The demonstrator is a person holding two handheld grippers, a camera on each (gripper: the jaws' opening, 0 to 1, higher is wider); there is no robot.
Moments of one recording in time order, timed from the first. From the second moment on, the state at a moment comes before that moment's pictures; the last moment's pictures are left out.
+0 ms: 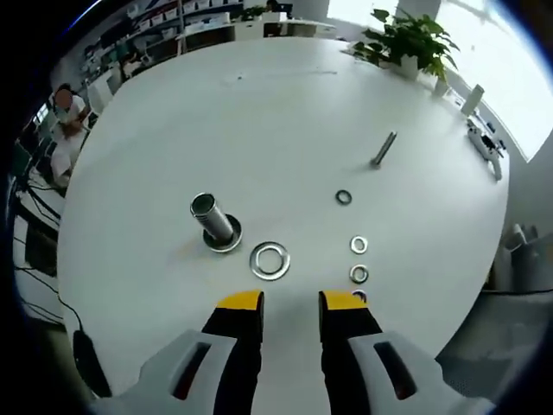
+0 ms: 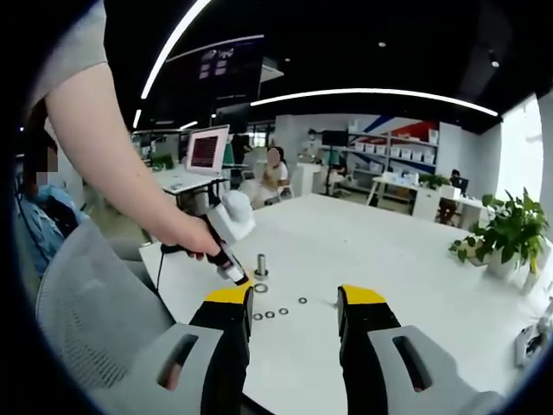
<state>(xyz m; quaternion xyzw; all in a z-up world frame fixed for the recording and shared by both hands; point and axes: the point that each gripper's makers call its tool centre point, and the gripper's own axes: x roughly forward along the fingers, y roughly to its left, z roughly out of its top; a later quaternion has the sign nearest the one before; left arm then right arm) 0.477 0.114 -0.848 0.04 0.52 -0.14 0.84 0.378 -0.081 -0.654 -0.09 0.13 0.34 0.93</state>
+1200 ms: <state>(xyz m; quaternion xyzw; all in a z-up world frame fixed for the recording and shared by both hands) 0.486 0.106 -0.851 0.05 0.53 -0.10 0.84 0.380 -0.086 -0.657 -0.08 0.13 0.33 0.93</state>
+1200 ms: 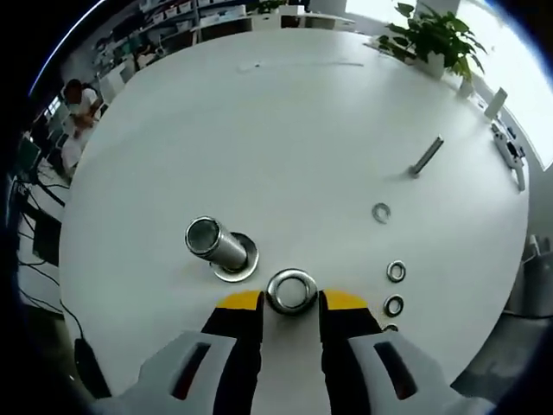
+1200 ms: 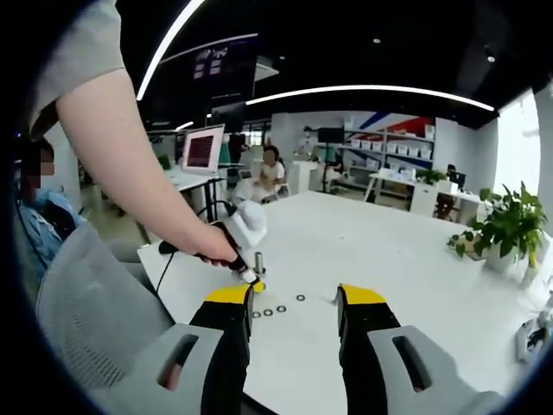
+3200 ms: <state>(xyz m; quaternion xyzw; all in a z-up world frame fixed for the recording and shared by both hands) 0.489 0.105 -0.853 0.10 0.52 -0.13 0.84 0.382 -0.087 -0.659 -0.09 0.13 0.33 0.93</state>
